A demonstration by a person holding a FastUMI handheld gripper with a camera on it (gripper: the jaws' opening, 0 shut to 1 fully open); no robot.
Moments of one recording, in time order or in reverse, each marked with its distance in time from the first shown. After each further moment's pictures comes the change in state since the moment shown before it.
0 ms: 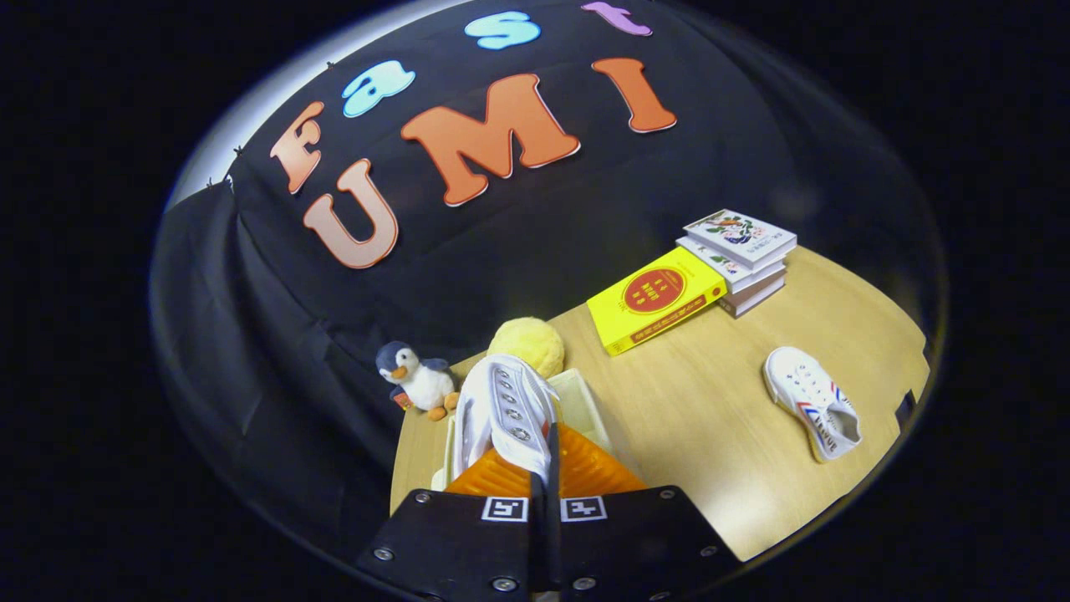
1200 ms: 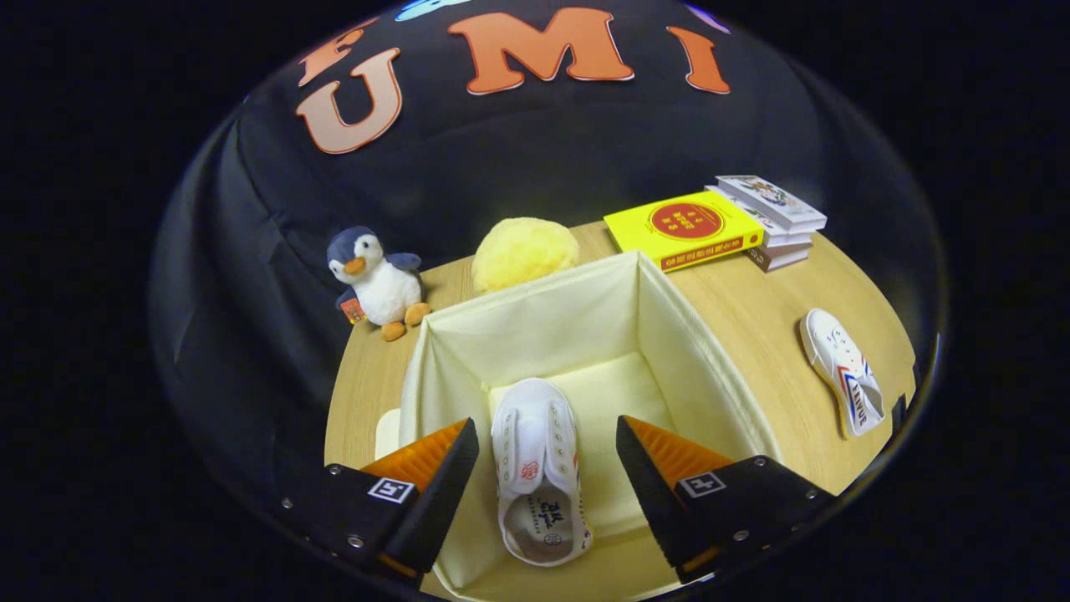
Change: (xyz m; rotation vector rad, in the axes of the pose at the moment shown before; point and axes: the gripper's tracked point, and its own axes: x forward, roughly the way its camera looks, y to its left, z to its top) arm 0.068 0.016 -0.075 -0.211 0.153 -0.158
